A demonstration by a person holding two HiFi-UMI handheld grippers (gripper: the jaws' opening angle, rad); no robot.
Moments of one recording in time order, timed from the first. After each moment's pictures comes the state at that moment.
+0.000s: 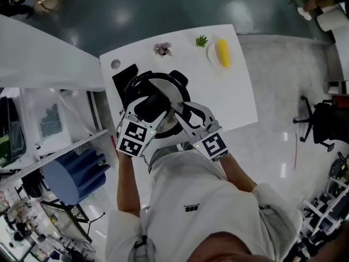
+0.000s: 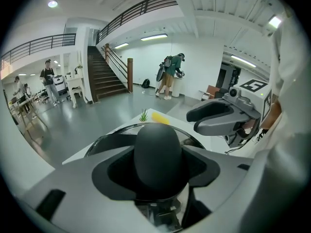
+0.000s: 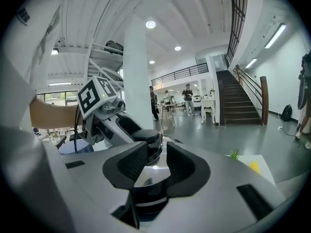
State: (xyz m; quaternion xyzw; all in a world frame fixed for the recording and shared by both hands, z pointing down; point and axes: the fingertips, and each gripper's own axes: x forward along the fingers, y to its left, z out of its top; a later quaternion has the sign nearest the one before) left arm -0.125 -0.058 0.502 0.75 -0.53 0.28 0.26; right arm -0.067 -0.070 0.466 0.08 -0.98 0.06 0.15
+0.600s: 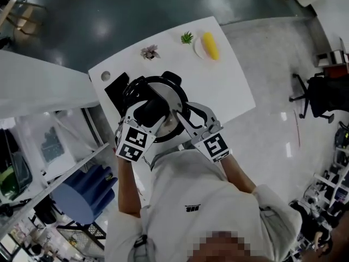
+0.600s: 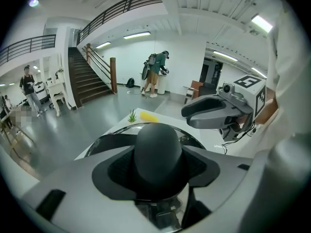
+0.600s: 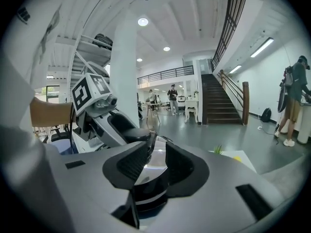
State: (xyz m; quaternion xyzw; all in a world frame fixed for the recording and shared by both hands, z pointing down) left arm -0.122 -0.055 0.503 0.80 -0.46 0.31 0.23; right arm -0.060 -0.074 0.467 0.19 -0.97 0.06 0.16
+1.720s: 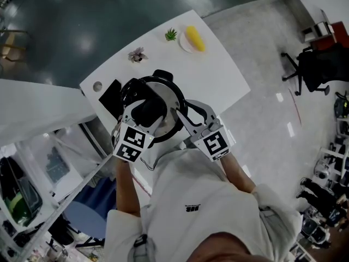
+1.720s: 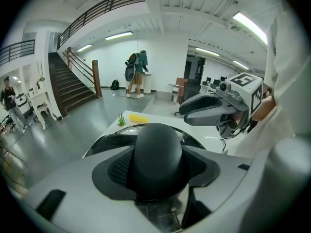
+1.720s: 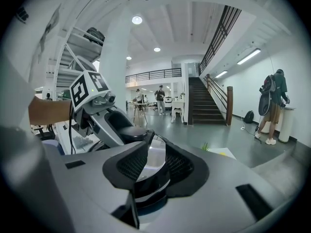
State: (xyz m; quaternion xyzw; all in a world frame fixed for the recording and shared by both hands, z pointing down) left arm -0.116 -0.051 0.503 0.85 -0.38 0.33 0.19; right arm -0.047 -0.066 0.466 0.28 -0.94 0.06 0.17
